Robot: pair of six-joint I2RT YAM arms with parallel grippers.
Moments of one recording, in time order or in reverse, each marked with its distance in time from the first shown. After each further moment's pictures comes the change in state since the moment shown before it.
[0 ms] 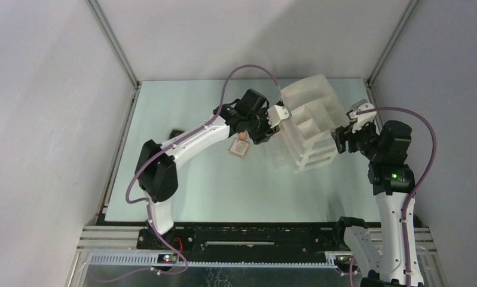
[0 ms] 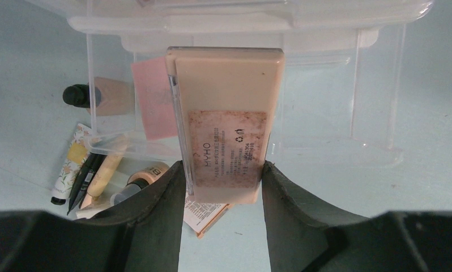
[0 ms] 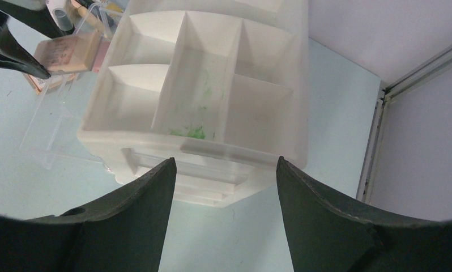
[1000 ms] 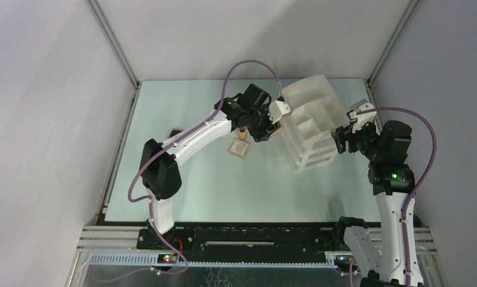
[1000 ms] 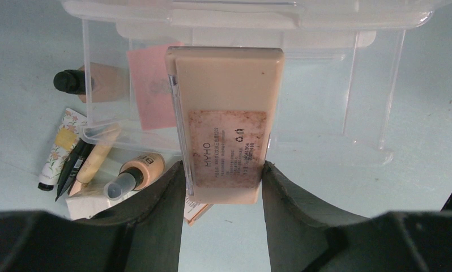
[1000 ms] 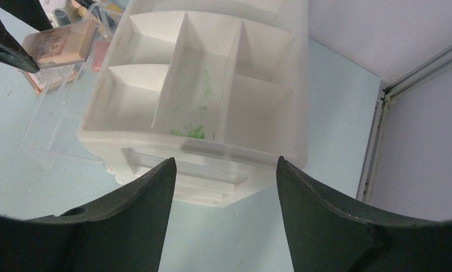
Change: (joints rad) left arm 0.000 0.039 0.130 -0.142 -0.003 -0.051; right arm -0.003 0.000 0.000 0.000 -0.003 0.000
